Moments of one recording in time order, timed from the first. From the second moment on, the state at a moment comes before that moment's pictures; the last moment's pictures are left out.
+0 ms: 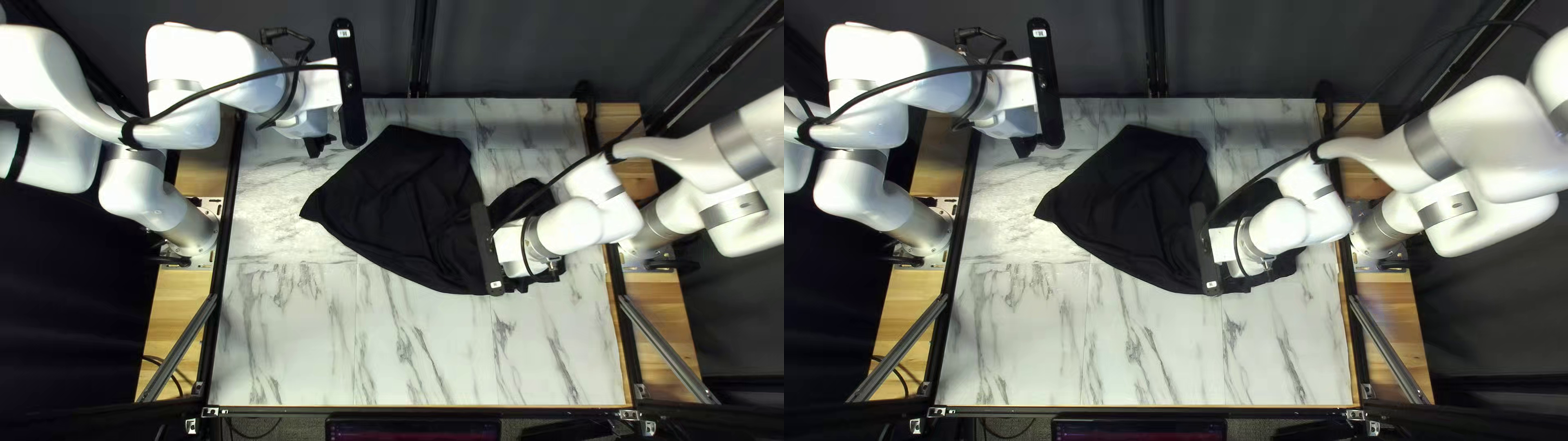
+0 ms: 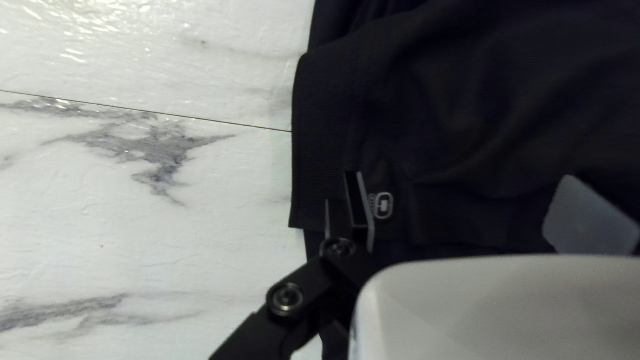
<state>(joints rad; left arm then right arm) 0.07 -0.65 -0.78 0.42 1.18 -0.15 0.27 -0.18 -0.34 -0.27 0.35 0.33</state>
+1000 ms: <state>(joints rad) 0.07 -0.65 -0.78 0.42 1.18 -0.15 0.30 -0.39 -0.36 -0.29 0.60 0.33</state>
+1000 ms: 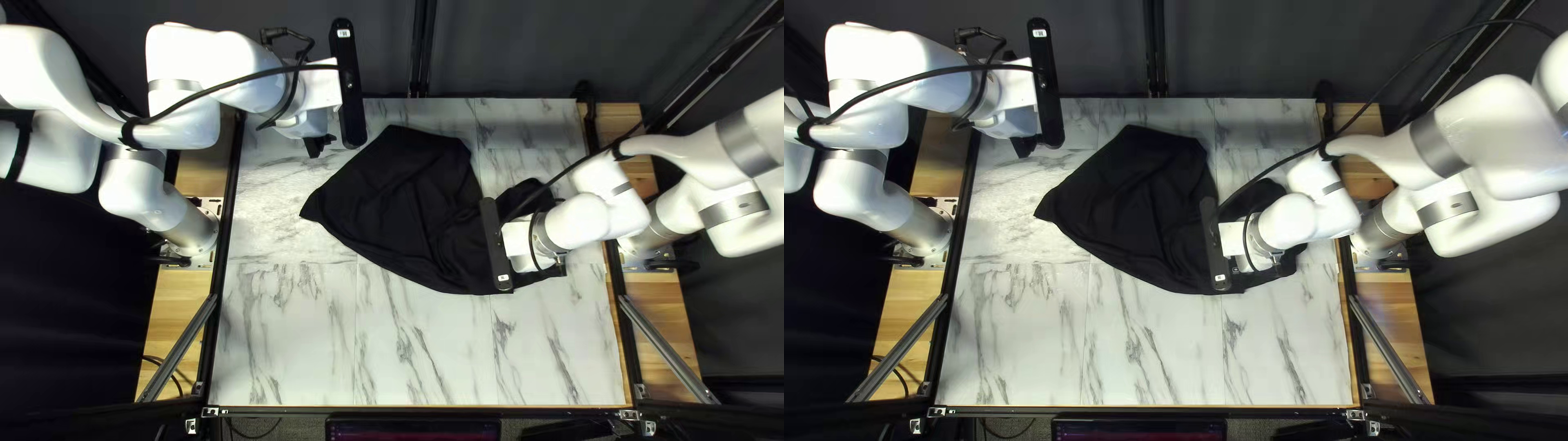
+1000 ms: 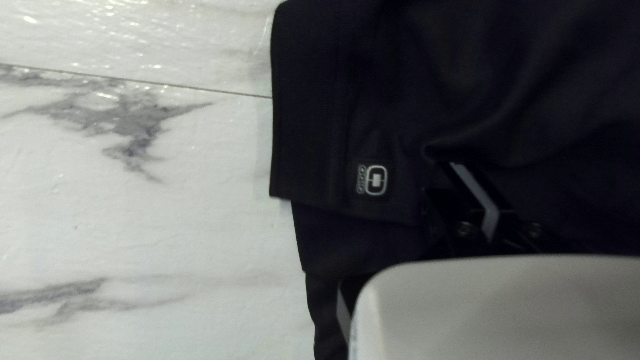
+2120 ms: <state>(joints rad) 0.07 -0.65 -0.78 0.42 1.18 -0.15 0.34 -0.69 -0.50 -0.40 1.00 0.26</state>
